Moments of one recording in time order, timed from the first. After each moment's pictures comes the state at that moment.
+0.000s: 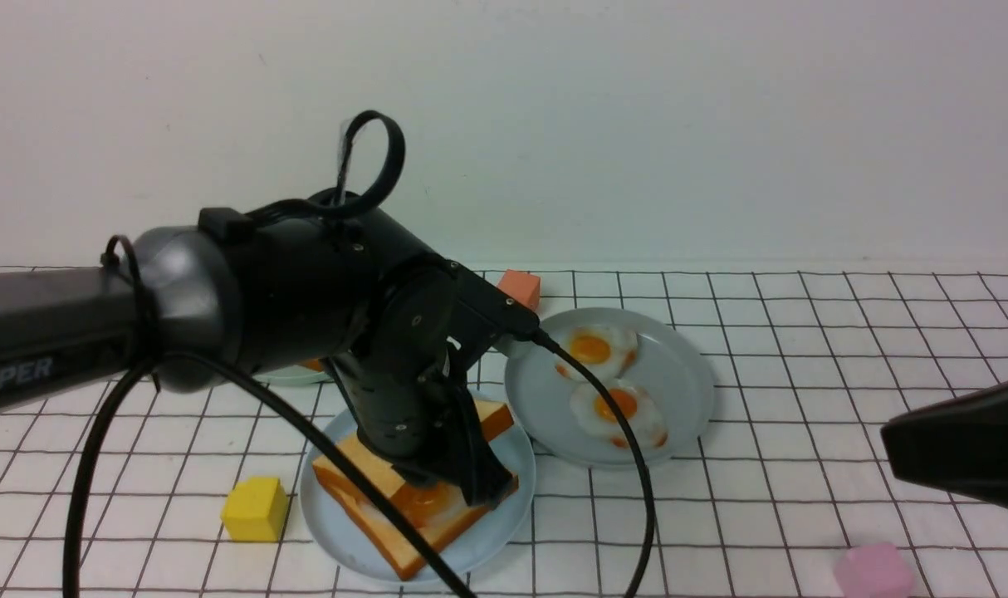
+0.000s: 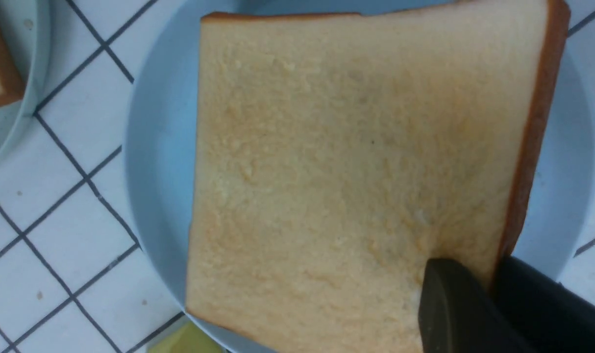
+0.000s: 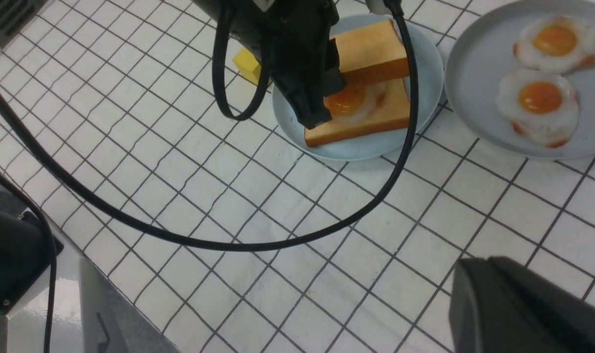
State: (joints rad) right arm 0.46 0.85 -0.99 0.42 0.96 -0.21; left arm -0.66 1.77 -1.26 0.17 0.81 -0.07
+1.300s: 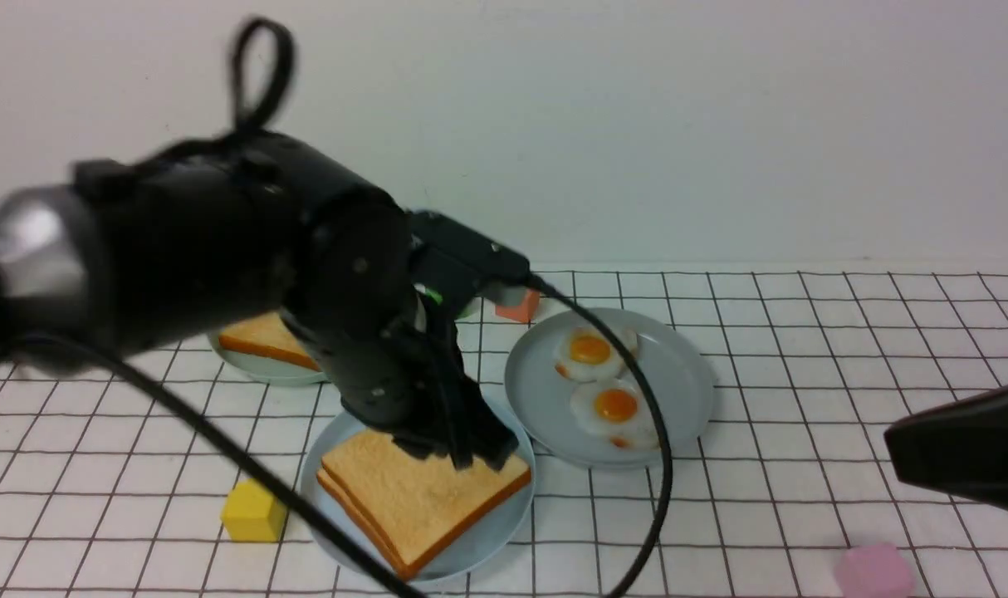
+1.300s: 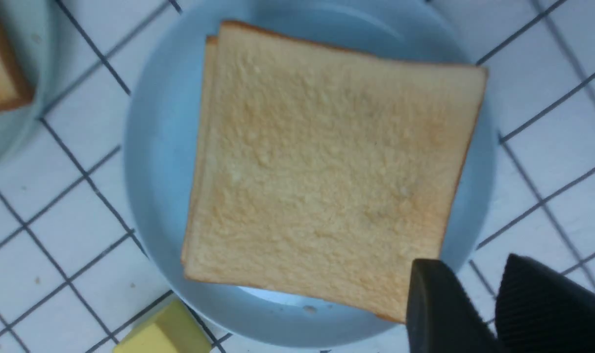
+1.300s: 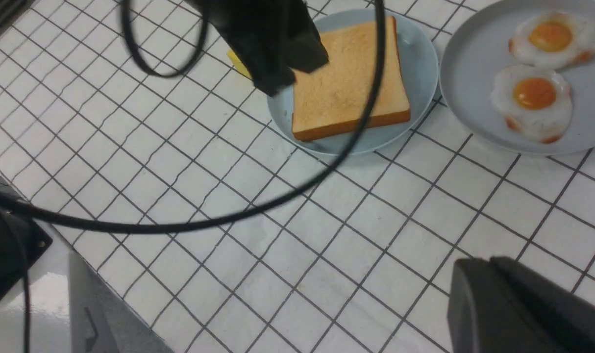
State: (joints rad) right arm 0.46 0.85 -0.99 0.40 0.97 -0.21; left arm -0.66 1.57 -1.26 0.08 0.84 -0.06
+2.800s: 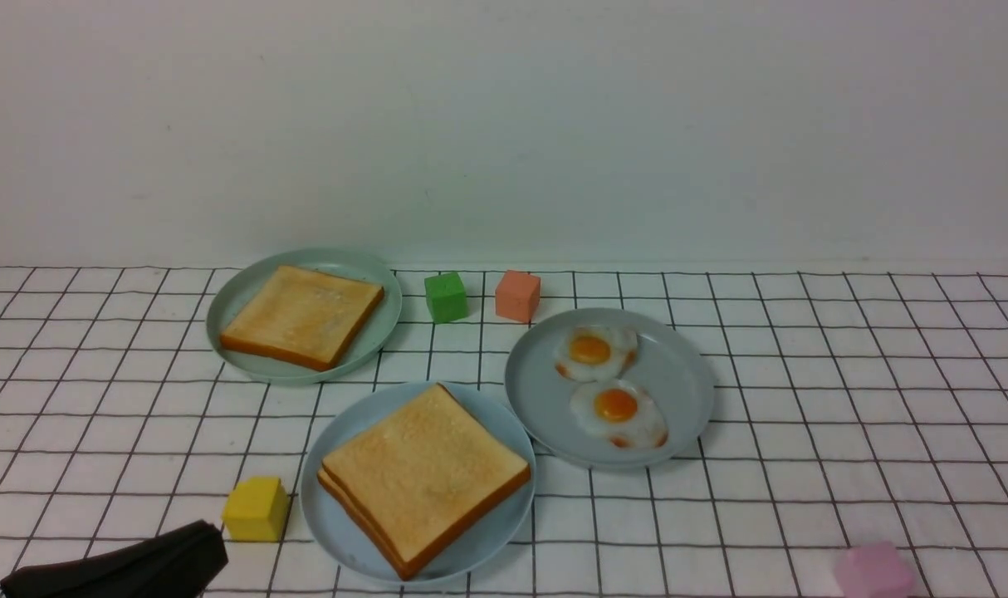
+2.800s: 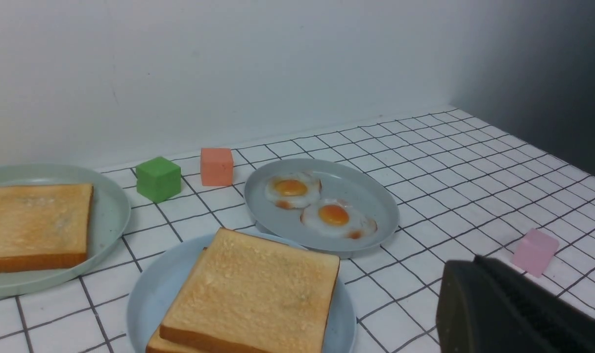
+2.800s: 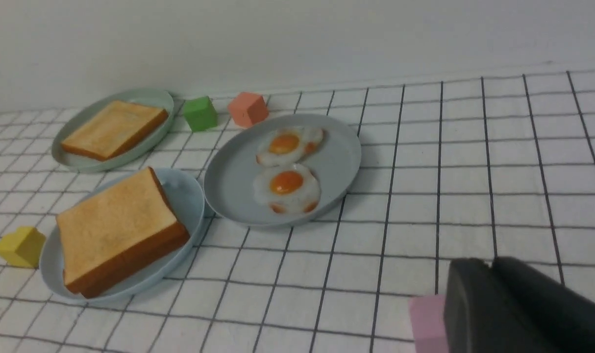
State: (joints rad) right arm 0.46 0.23 -0.40 -0.23 0.62 0.47; left arm -0.66 0.40 -0.15 -0.05 -0.11 -0.12
